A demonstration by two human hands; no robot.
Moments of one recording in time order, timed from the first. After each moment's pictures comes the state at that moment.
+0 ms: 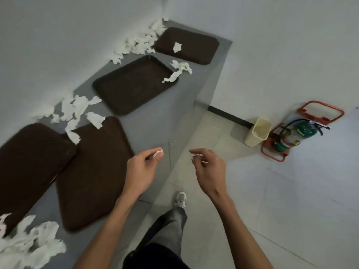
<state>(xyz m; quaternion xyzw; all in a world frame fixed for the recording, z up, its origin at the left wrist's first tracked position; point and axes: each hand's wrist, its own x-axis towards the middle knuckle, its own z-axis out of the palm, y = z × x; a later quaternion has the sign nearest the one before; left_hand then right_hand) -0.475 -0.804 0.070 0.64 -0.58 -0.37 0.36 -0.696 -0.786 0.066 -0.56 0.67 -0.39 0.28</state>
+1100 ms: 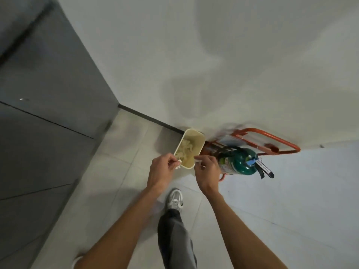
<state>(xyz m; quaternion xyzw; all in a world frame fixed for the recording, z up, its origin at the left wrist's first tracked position) -1.249 -1.287 -0.285 0.63 -0.58 -0.50 0.14 -1.426 -1.234 -0.313 -0.42 0.83 -0.21 0.30</state>
